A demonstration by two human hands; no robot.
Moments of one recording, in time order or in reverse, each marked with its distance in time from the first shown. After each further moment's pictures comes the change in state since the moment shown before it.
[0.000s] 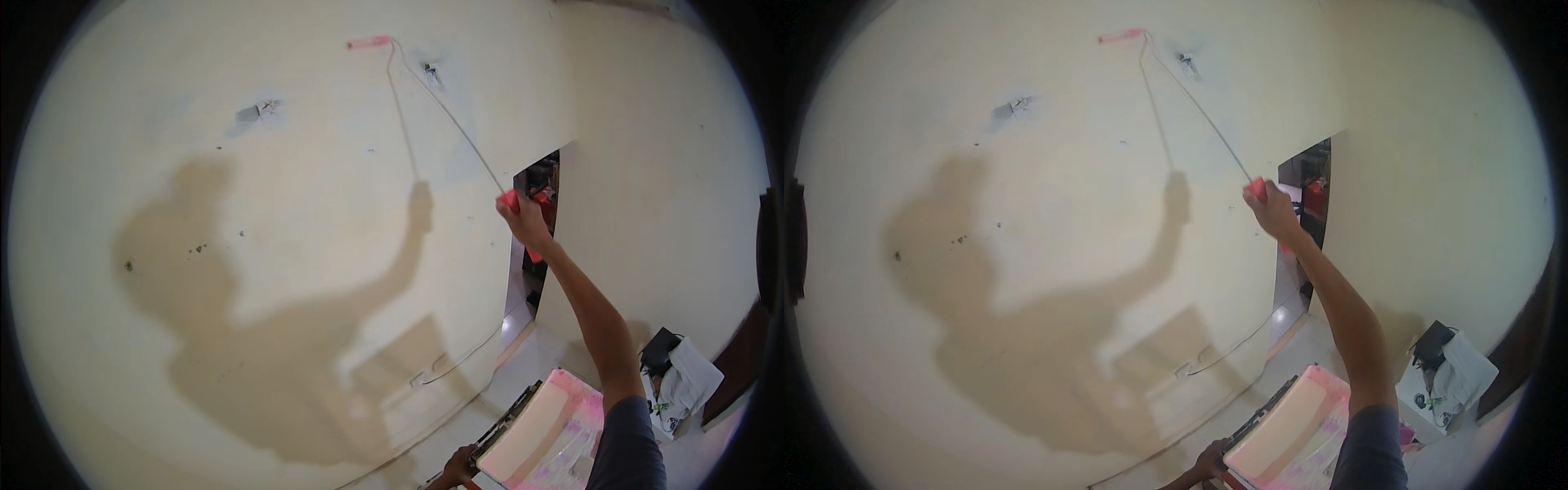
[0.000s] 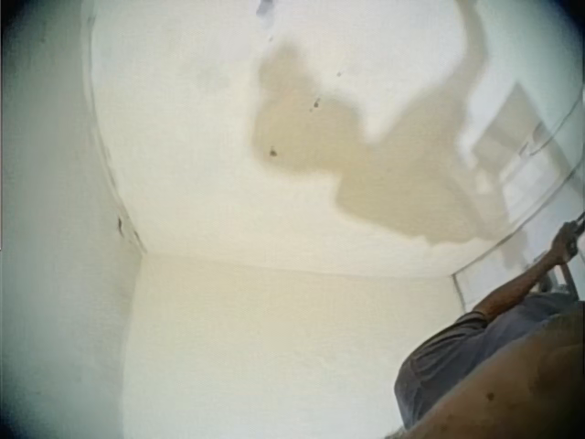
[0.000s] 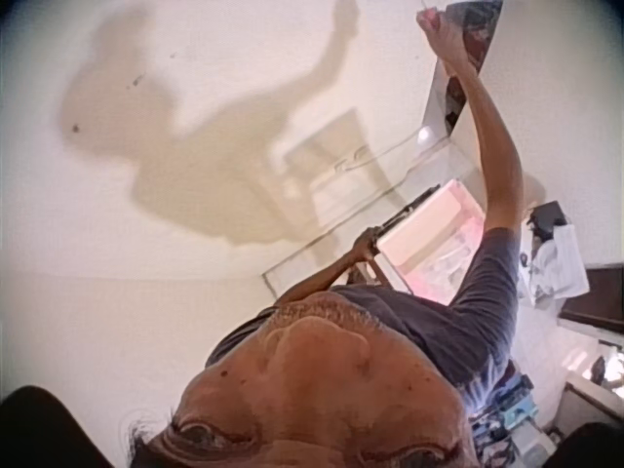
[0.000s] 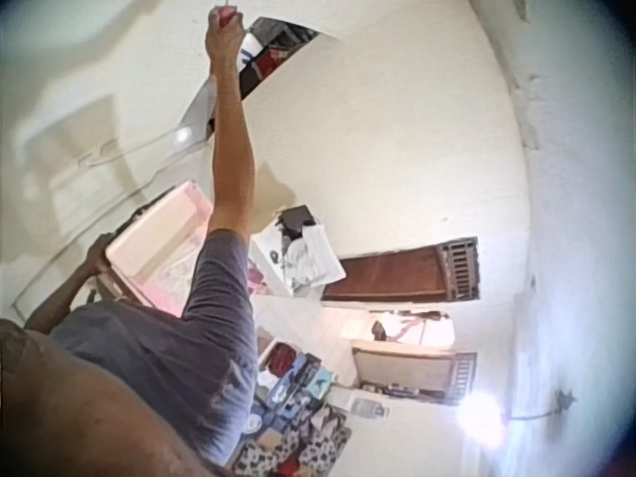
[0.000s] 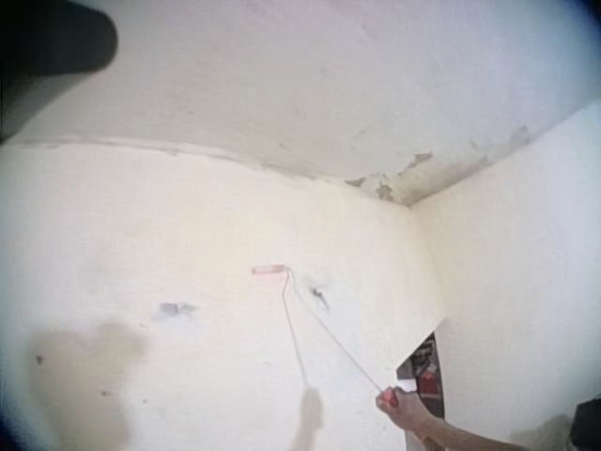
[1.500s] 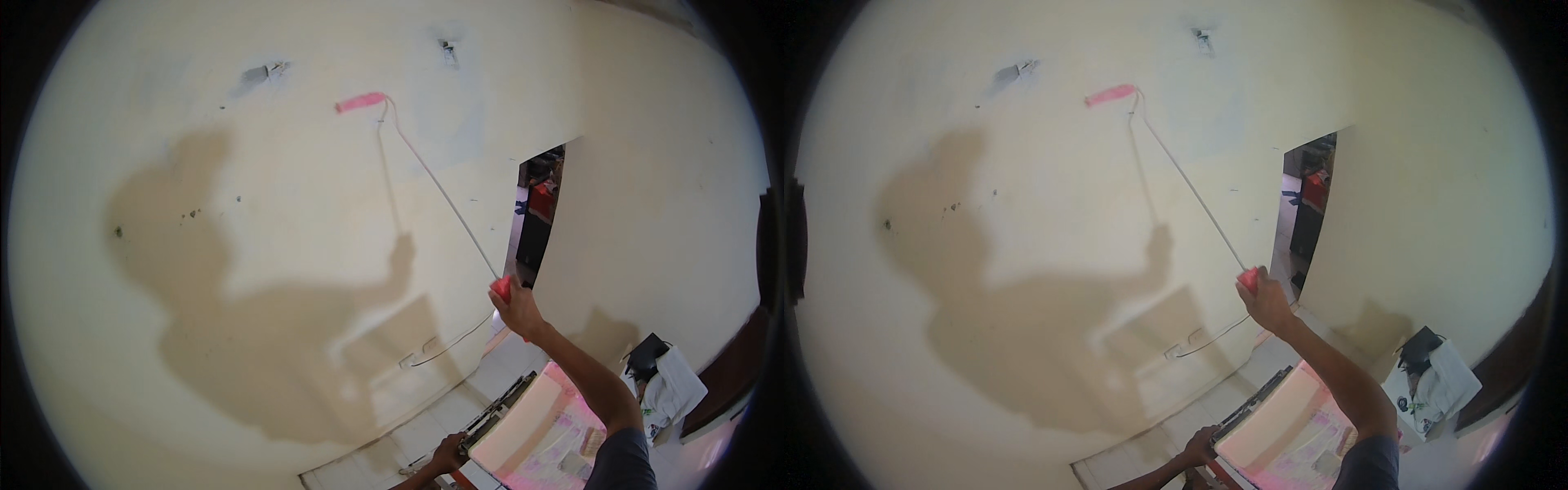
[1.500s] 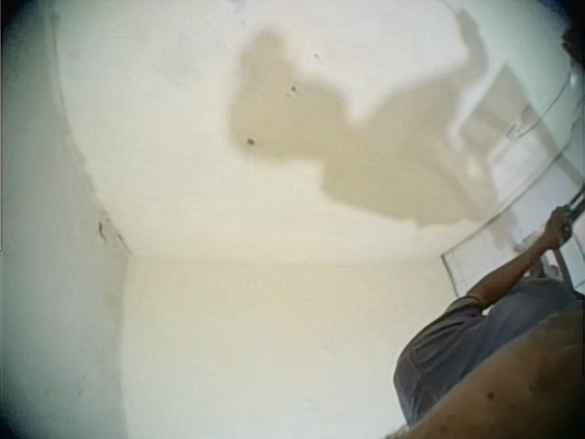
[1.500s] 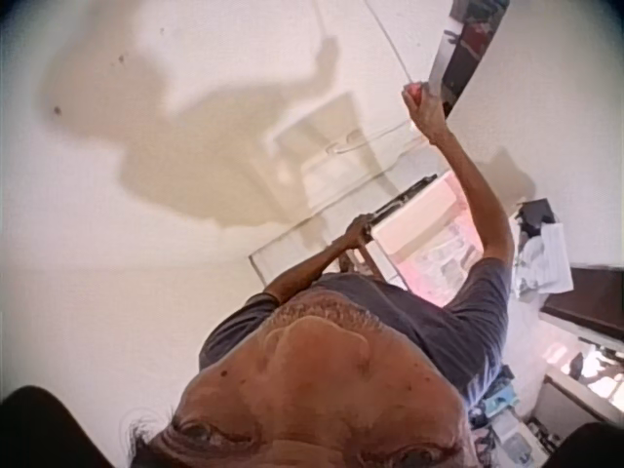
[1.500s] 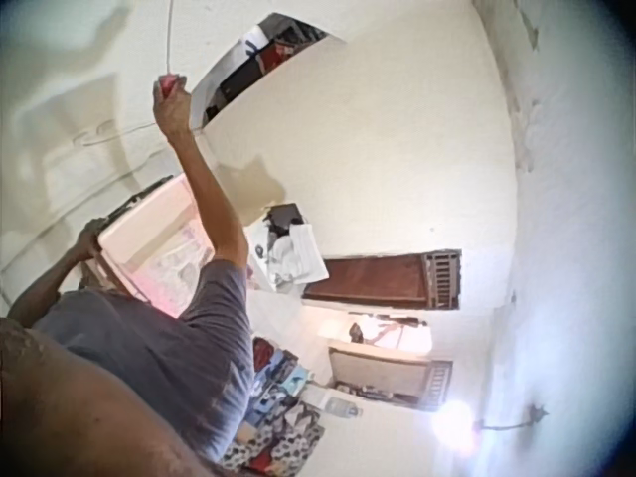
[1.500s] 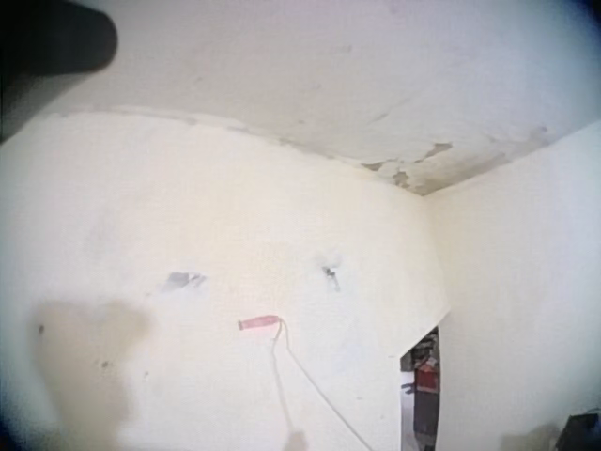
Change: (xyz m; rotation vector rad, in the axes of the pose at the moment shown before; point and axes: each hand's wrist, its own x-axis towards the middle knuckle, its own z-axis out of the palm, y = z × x) left_hand -0.001 0.020 -0.005 -0.066 0.101 0.054; right_hand -0.166 -0.034 0.012 -0.035 -0.342 0.153
